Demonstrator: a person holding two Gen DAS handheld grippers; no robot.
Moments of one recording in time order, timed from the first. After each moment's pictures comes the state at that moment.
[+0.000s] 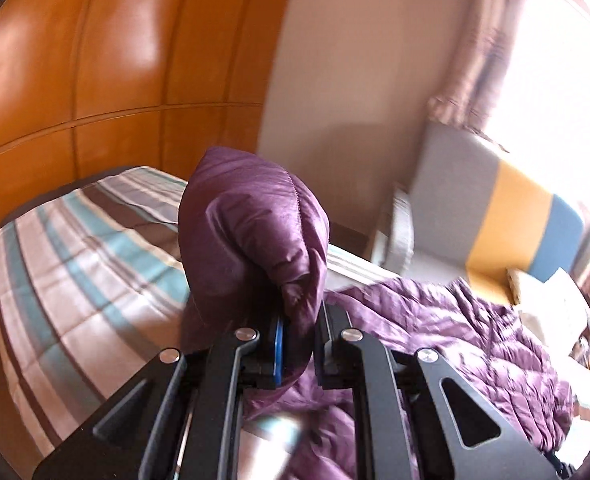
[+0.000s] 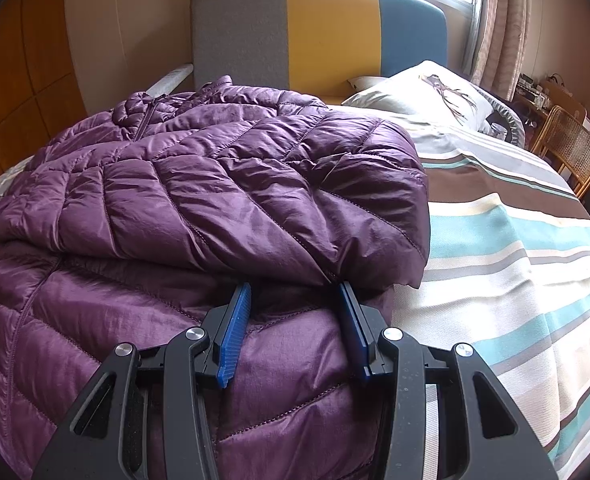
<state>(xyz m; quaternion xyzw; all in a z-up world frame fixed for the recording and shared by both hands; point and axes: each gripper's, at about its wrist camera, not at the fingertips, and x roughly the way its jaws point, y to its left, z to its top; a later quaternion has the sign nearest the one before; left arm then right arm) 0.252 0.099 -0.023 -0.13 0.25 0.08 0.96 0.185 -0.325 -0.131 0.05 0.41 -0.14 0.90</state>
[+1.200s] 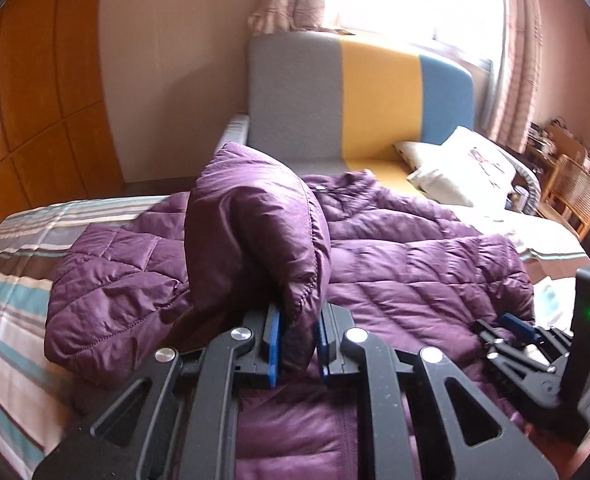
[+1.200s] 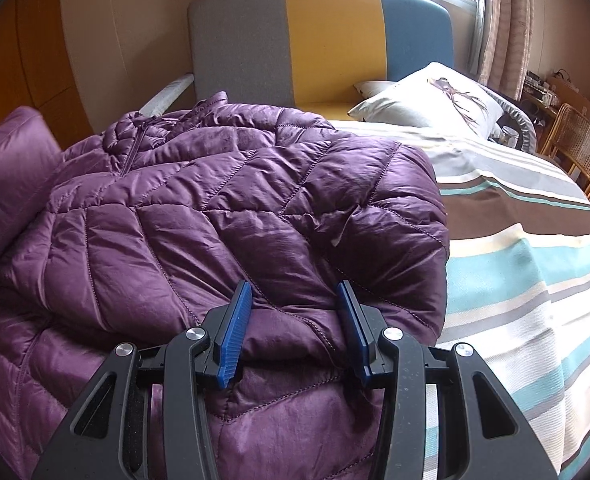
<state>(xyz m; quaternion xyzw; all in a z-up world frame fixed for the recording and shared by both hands) 0.254 -0.134 -0.057 0.04 0.33 -0.13 0.94 0.219 -0.342 -0.128 0.07 0.40 -0.13 0.91</state>
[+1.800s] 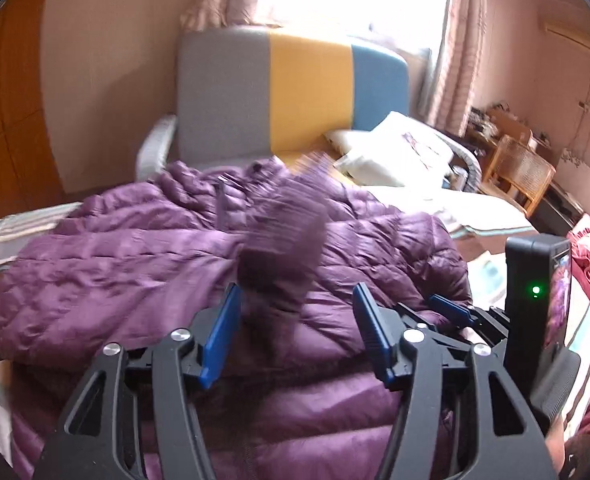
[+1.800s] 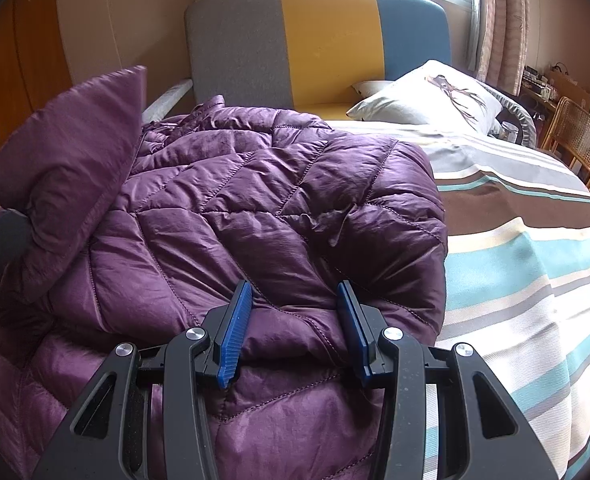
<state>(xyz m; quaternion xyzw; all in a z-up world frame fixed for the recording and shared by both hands) 0.230 -0.171 -0.060 0.03 0.32 -0.24 0.92 0.217 -0.347 -0.129 0.08 0.39 -0.12 0.91</state>
